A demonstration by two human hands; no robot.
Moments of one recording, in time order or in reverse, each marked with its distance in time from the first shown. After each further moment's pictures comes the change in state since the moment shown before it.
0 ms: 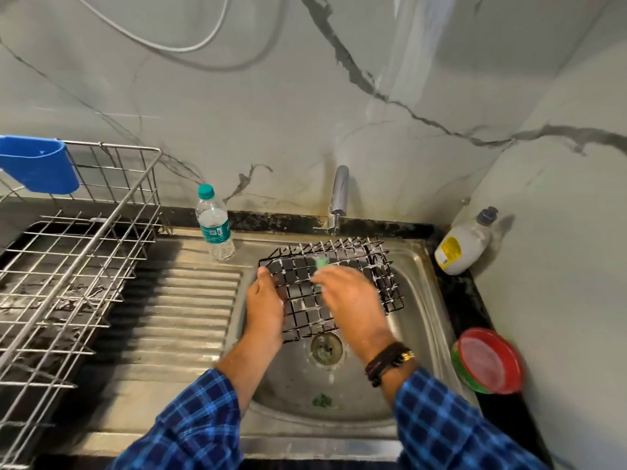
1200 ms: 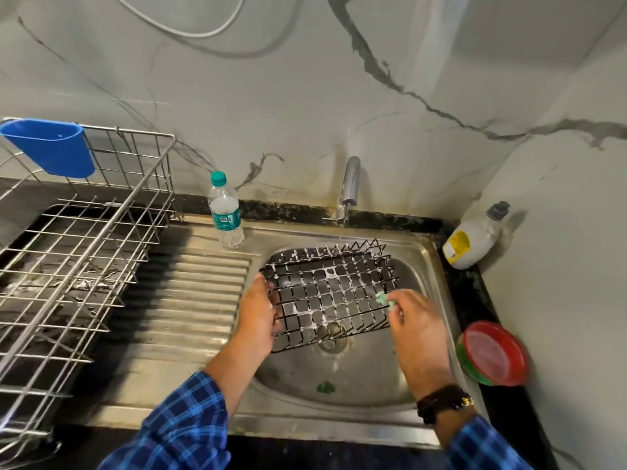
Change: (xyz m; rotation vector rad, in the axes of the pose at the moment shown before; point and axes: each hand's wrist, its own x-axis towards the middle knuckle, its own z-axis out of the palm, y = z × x) left_hand 0.016 -0.032 -0.040 -0.003 0.035 -0.176; right_hand -0.075 0.044 -0.017 0.001 0.175 0.341
